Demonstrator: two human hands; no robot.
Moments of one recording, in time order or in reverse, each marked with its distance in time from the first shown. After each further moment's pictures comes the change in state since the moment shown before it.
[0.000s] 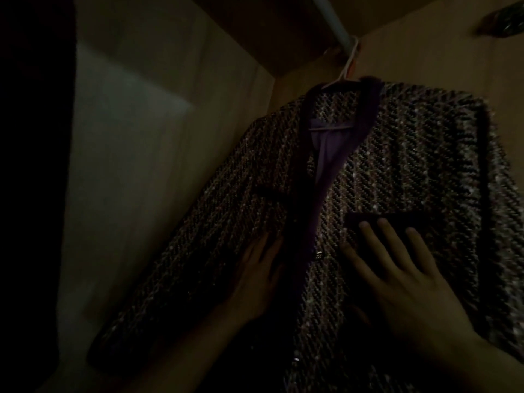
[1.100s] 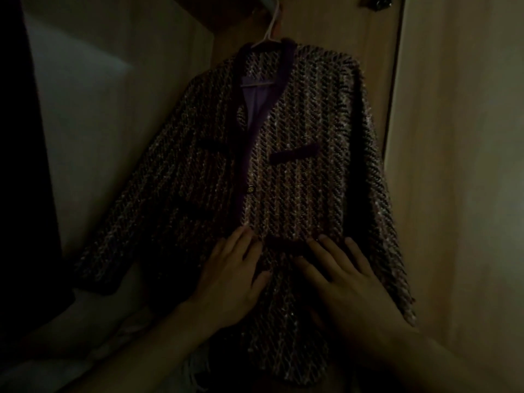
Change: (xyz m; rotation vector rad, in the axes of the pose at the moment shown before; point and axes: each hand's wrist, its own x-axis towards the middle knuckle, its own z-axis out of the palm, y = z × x) left_hand -0.137 0.142 -0.063 0.355 -0.277 0.160; right_hand -0.150 -0.030 -0.085 0.139 -0.236 -0.004
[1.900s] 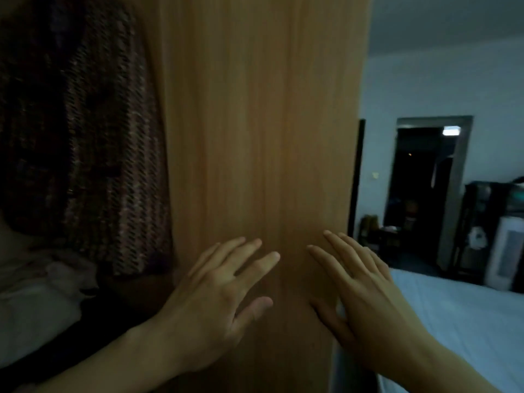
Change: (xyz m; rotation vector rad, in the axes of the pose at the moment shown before) left_hand -0.122 0.383 -0.113 -0.327 -0.170 0.371; right_hand -0.389 0.158 -0.111 0.310 -0.224 0.387
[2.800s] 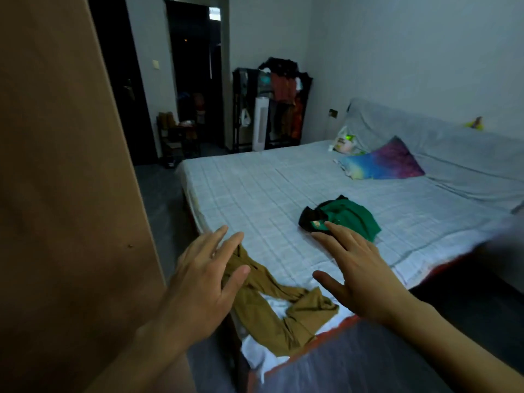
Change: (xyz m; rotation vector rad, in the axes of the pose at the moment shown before) left_hand -0.007 0.172 0.162 -0.713 -0.288 0.322; right_hand -0.277 0.028 -0.028 -0.179 -0.435 0.883
